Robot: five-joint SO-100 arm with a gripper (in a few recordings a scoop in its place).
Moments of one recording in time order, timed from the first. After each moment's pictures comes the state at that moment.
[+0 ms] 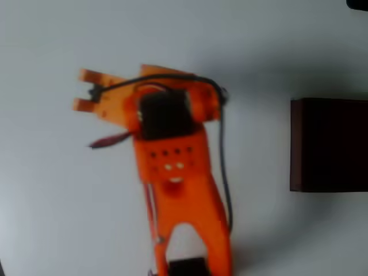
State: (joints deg) arm -7.3 79.7 55.2 103.9 16.6
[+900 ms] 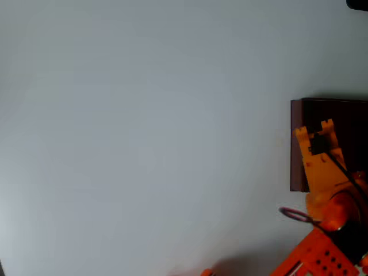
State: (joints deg) arm 44.9 106.4 105.6 70.2 21.4
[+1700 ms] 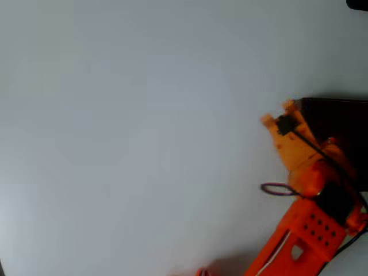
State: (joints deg) arm 34.7 104.2 111.2 62.1 9.3
